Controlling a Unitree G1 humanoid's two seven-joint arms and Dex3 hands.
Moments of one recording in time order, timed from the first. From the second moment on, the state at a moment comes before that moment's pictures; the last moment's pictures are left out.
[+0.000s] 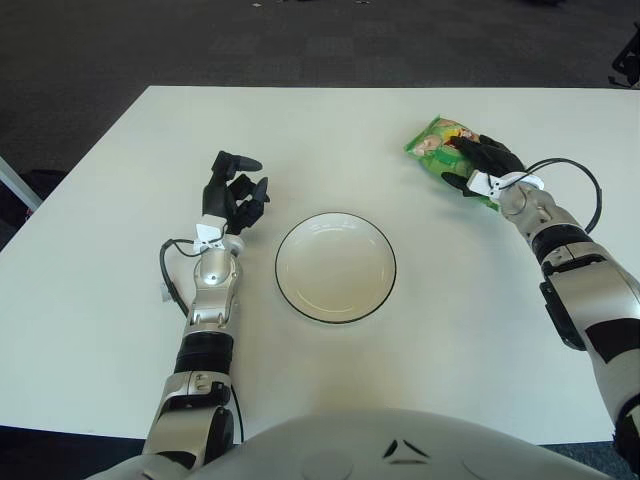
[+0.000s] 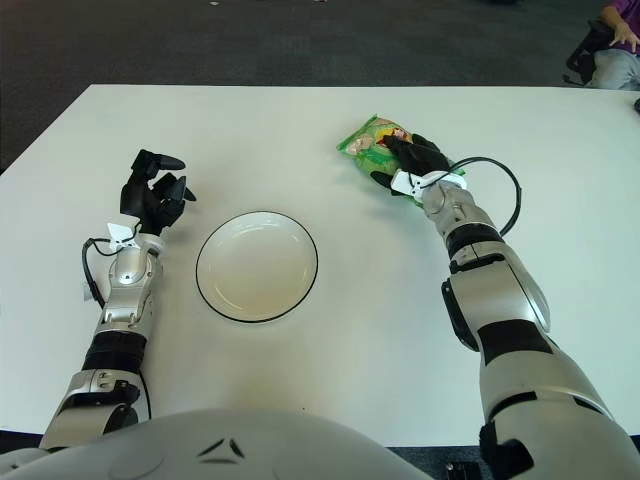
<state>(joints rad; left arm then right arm) -0.19 0.04 0.13 0.29 0.02 -0.43 0.09 -0.87 -0.50 0.36 1.28 -0.61 -0.41 -0.17</state>
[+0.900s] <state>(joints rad) -0.19 0.04 0.13 0.31 0.02 -0.44 0.09 -0.84 -0.47 0.40 1.28 -0.62 -0.29 -0.48</state>
